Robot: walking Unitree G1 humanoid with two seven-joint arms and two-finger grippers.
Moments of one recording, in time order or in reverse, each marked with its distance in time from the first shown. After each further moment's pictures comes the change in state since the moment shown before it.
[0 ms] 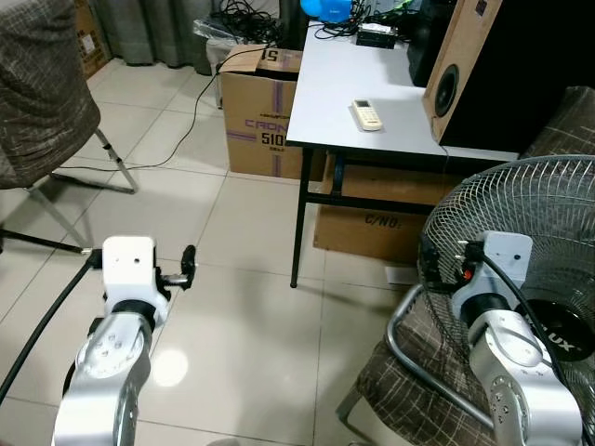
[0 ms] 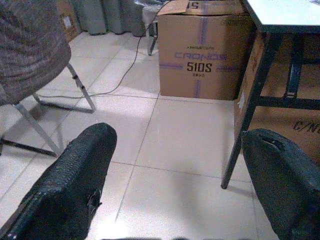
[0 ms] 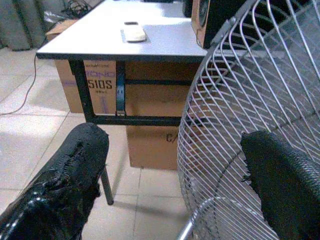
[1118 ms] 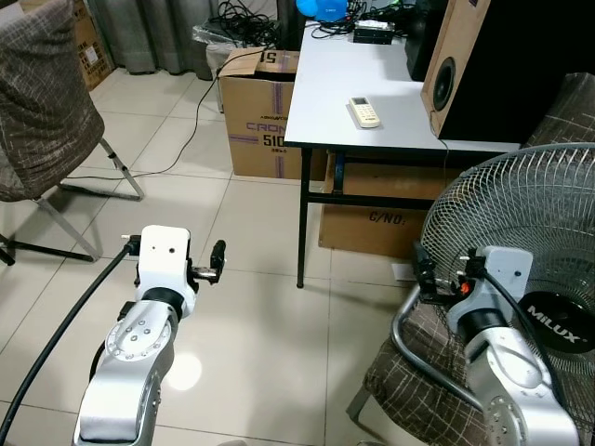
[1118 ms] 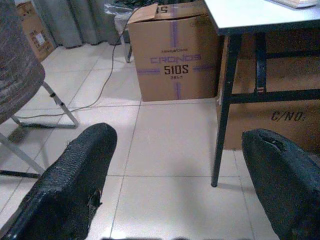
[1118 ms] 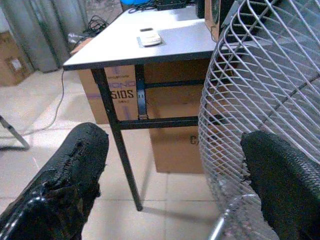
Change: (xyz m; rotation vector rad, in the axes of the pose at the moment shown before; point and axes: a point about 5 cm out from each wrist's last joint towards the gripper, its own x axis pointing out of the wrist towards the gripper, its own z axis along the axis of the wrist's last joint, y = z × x) left arm 0.007 -0.026 0.002 0.036 -0.005 -0.095; right arm -0.011 0.007 -0.012 0.070 -0.046 0.045
